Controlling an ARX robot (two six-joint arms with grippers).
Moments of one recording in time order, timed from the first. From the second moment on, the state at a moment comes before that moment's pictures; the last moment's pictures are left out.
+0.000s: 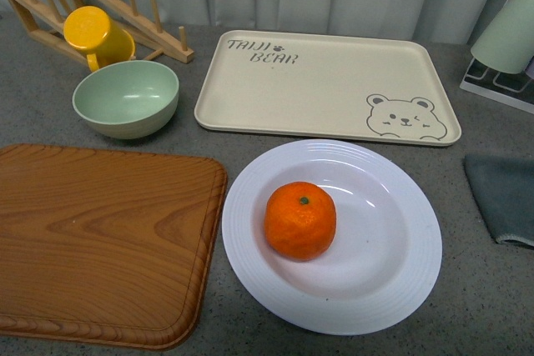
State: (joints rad) left arm 0.00 0.30 0.02 0.31 0.00 -0.01; right arm 0.00 0.00 0.01 0.00 0.00 -0.01
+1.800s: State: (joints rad) left arm 0.00 0.00 0.02 0.00 0.00 0.00; right arm -0.18 1.29 0.40 0.29 -0.22 0.11
